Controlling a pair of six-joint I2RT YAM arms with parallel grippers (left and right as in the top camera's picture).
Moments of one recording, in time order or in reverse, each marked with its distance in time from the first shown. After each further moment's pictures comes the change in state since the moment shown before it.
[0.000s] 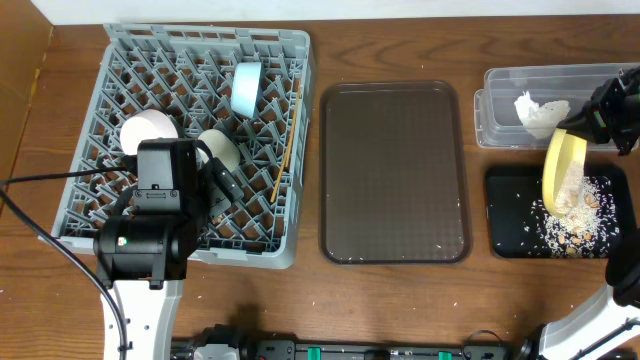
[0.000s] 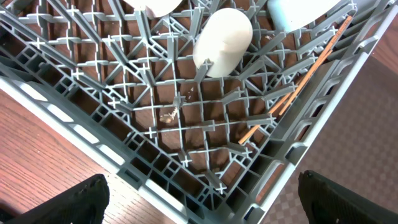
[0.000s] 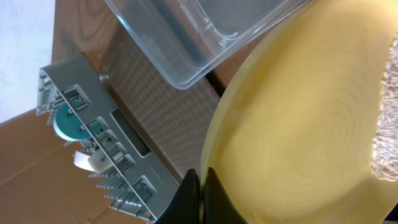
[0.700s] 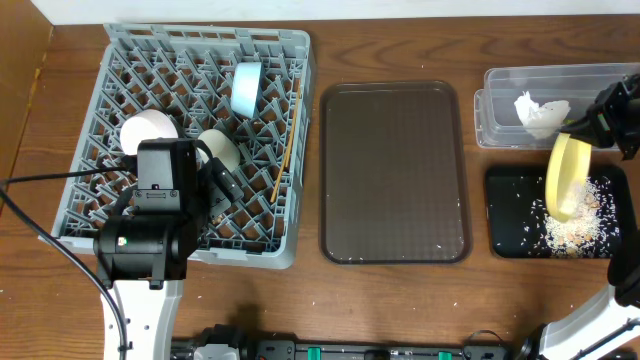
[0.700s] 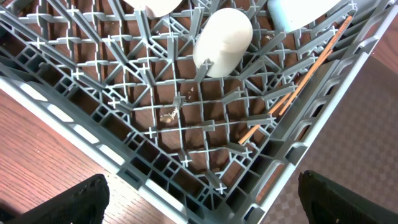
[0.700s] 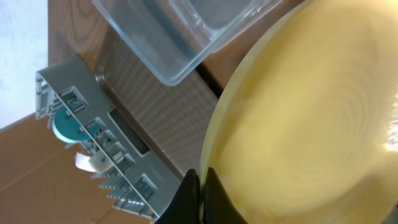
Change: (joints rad) left arm 0.000 0.000 0.000 0.000 0.000 0.000; right arm -0.024 0.000 0.000 -0.049 0.008 0.004
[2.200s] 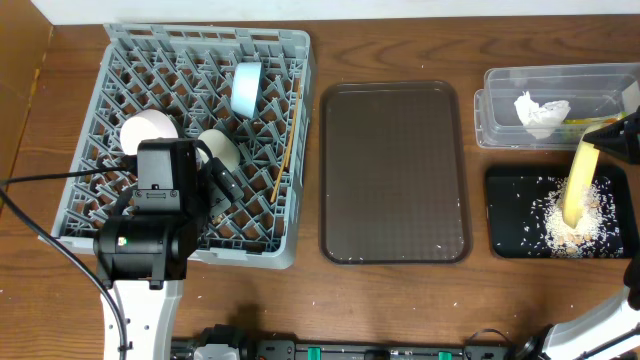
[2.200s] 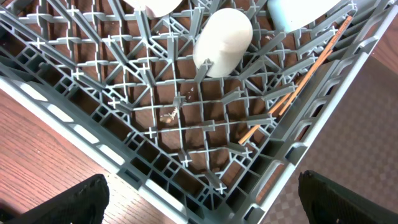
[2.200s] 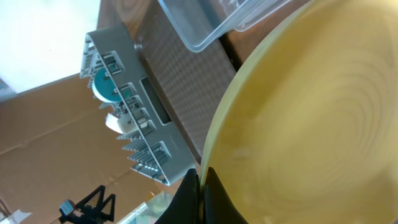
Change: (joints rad) left arm 0.000 0.000 0.000 0.000 0.000 0.000; right arm -0.159 0.002 0.000 -0.165 -0.201 -0.350
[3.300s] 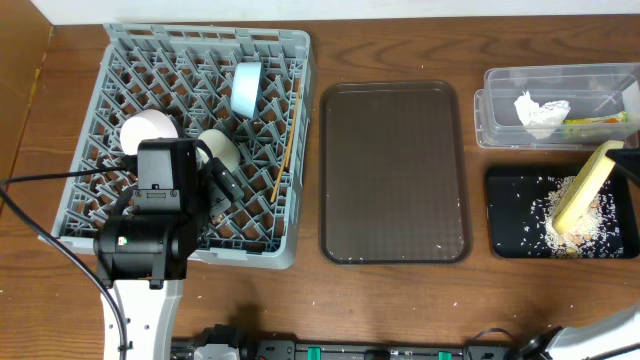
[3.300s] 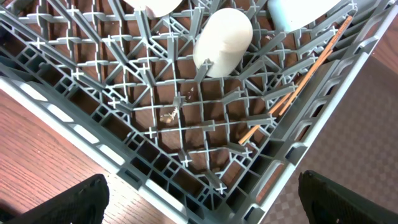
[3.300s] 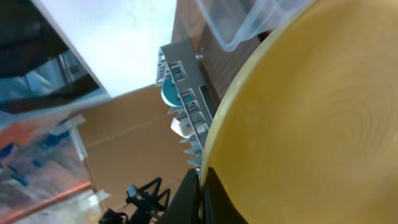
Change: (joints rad) left arm 0.000 0.001 0.000 0.000 0.000 0.000; right arm -0.202 -0.072 -0.241 -0.050 -0.280 -0.237
